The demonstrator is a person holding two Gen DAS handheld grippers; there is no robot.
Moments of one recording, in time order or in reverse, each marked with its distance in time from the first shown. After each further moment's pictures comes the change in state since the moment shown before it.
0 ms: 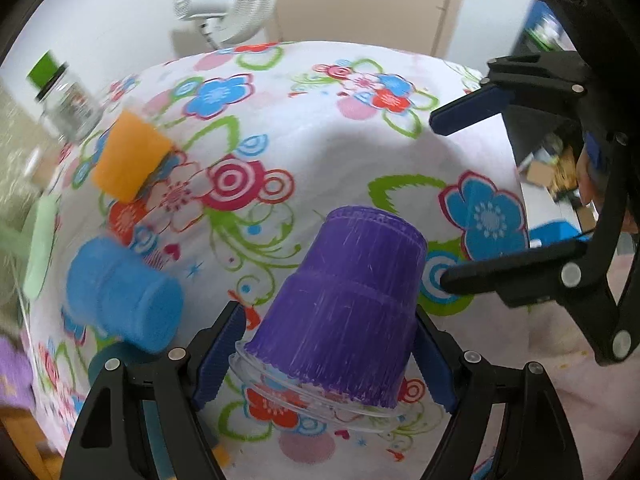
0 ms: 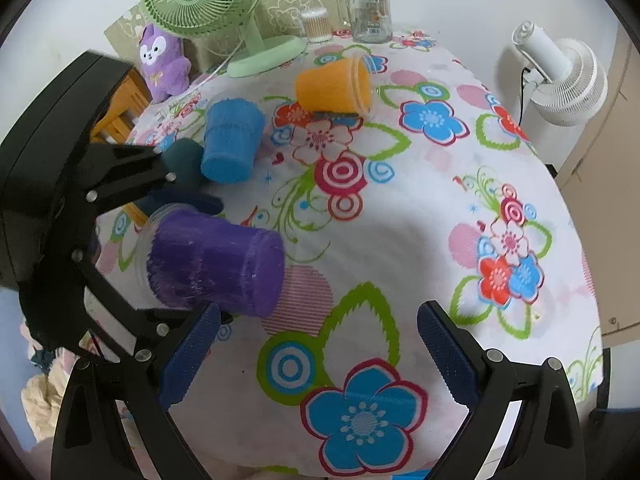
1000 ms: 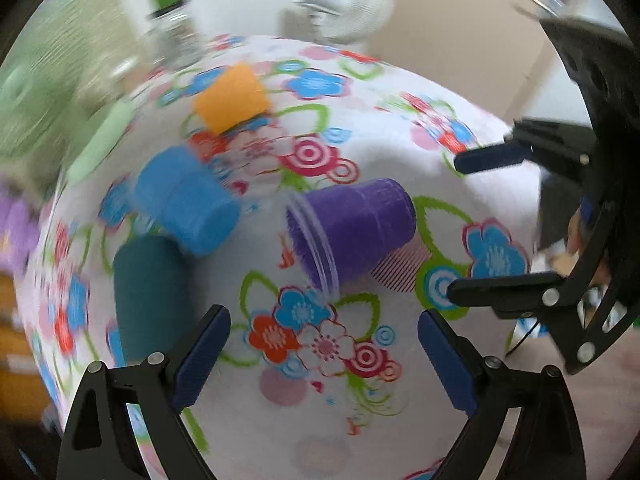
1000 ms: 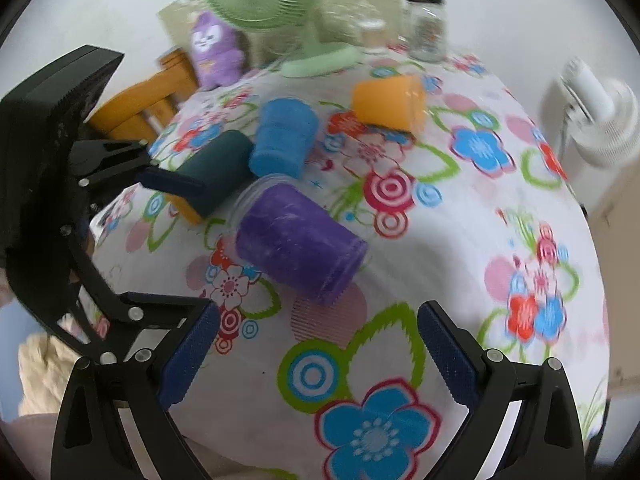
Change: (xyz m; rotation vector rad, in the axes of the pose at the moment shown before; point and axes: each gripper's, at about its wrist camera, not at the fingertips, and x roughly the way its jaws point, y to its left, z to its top) left arm -0.042 0.008 -0.032 -0.472 -0.055 0.109; right arm -0.004 0.013 0.011 -0.215 -0.037 0.128
